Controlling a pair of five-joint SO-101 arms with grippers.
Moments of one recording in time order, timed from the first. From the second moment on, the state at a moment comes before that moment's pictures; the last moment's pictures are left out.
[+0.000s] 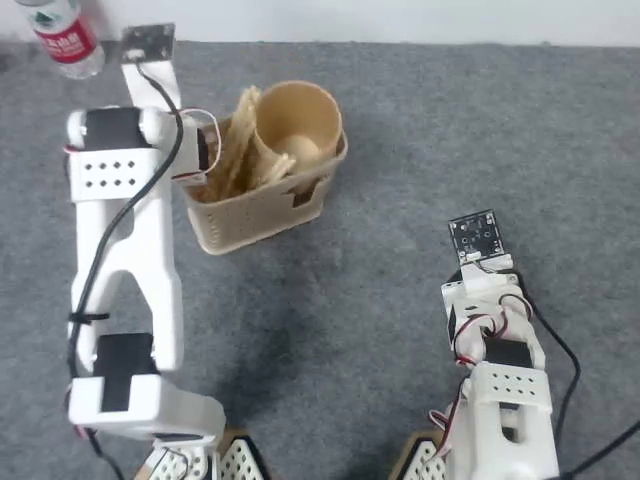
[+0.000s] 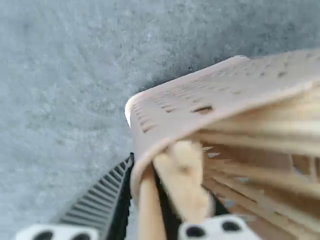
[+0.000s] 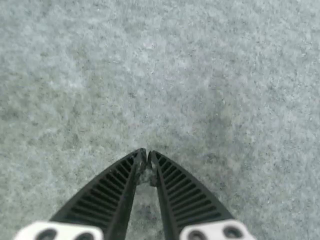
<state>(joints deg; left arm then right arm) -9.0 1.8 -14.3 92.2 6.2 3.3 -57.2 85.9 25.1 21.6</state>
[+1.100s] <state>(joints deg) 13.0 2.1 -17.2 98.3 -8.9 4.5 -57.2 85.9 25.1 21.6</state>
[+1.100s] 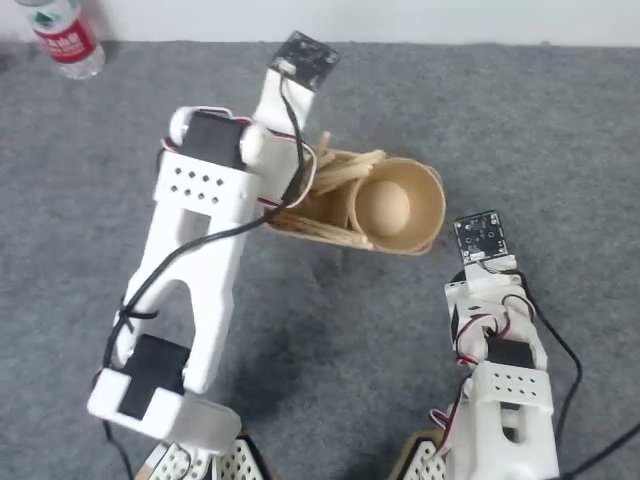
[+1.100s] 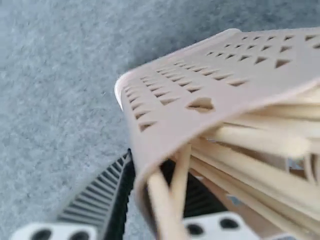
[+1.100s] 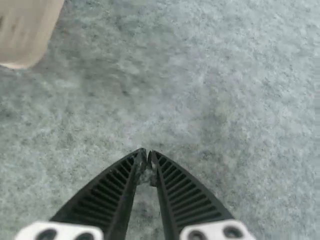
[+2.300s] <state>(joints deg) 2.0 21.7 -37.9 98.8 3.0 4.8 -57.1 41.2 57.1 10.2</state>
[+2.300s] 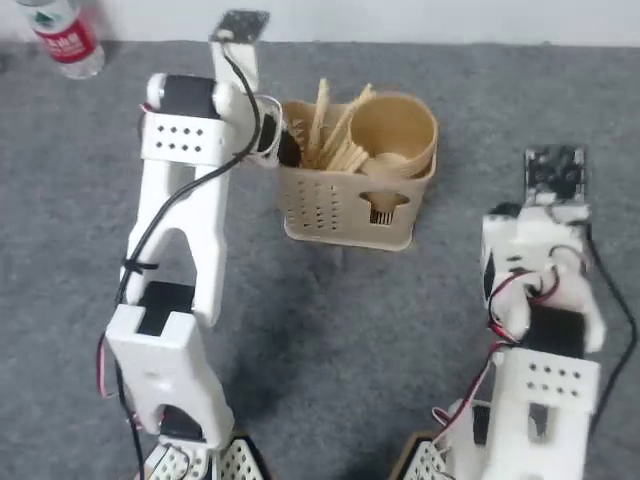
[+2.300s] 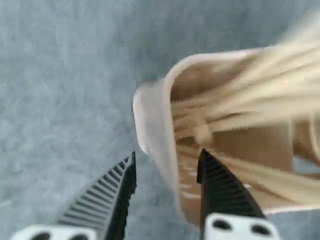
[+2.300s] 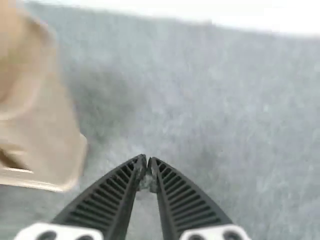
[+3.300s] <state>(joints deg) -1.5 21.7 -47.3 95.6 3.4 -11.4 15.0 -48.4 96.5 5.5</state>
